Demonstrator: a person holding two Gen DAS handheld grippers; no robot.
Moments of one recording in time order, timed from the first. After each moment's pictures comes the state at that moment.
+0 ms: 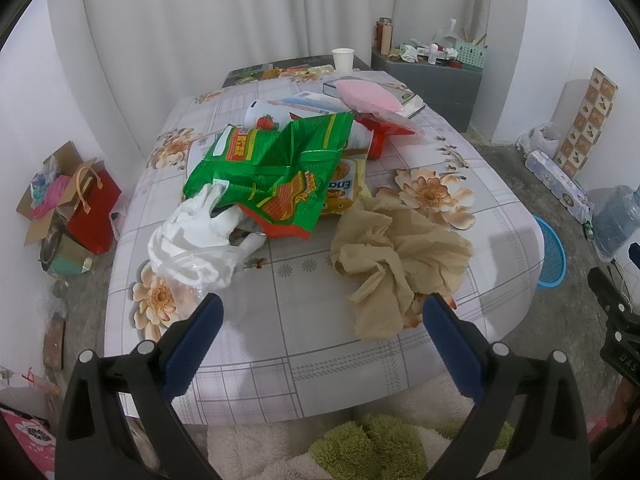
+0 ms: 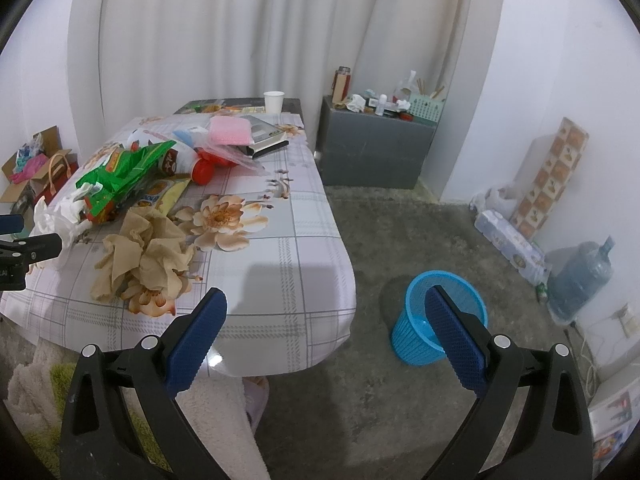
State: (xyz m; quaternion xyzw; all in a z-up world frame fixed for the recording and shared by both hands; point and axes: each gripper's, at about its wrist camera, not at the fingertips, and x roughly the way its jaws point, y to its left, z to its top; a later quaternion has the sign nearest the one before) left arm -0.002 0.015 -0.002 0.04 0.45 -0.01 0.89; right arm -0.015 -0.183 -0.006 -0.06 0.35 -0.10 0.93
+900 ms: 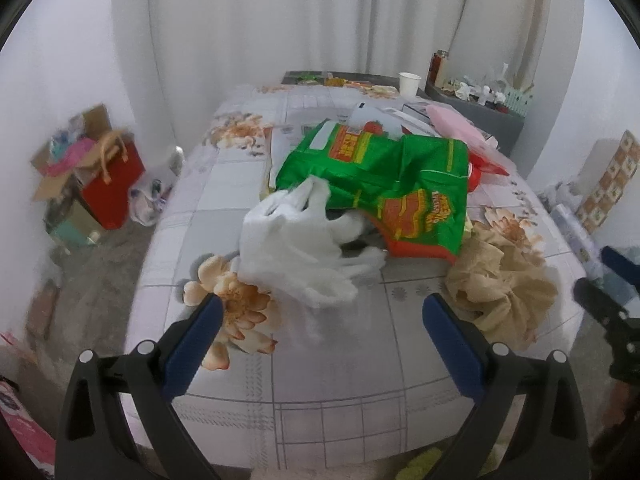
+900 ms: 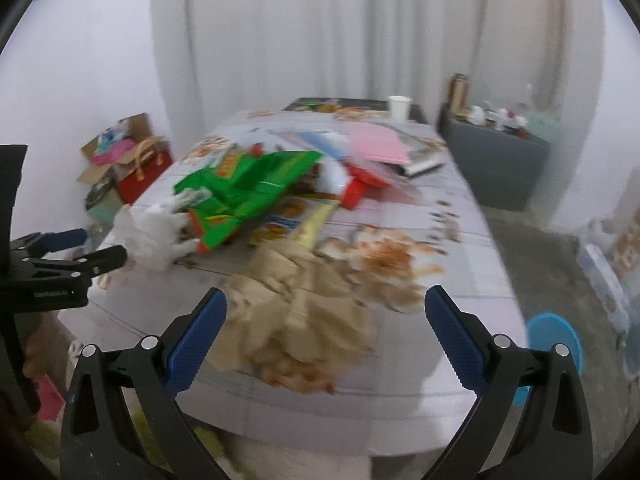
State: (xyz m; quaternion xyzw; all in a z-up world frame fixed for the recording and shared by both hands) left arm 0.014 0.133 -0.030 -0.05 0.42 0.03 0.91; right arm 0.060 -0.079 -0.021 -0.05 0.37 0.11 0.92
